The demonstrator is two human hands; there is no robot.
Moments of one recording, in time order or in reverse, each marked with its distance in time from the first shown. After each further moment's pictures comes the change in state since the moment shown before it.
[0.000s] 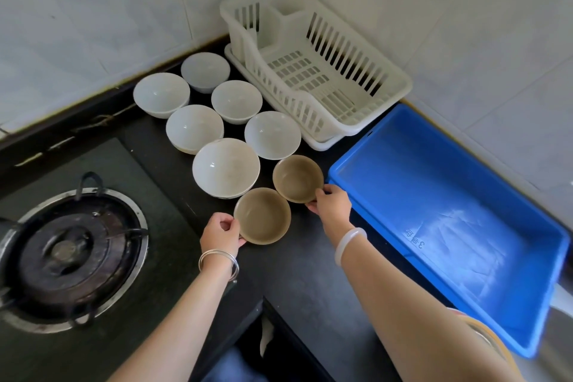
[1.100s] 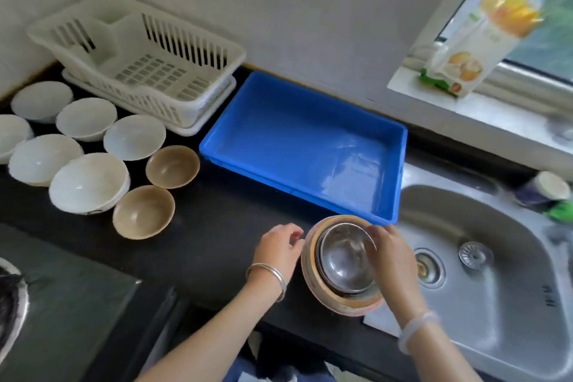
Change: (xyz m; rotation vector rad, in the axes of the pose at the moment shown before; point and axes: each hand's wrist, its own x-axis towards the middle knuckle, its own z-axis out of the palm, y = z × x) left_hand -0.224 -0.036 0.134 0.819 -0.697 0.722; right_hand -0.144 0.162 -0.286 -0.779 0.500 -0.231
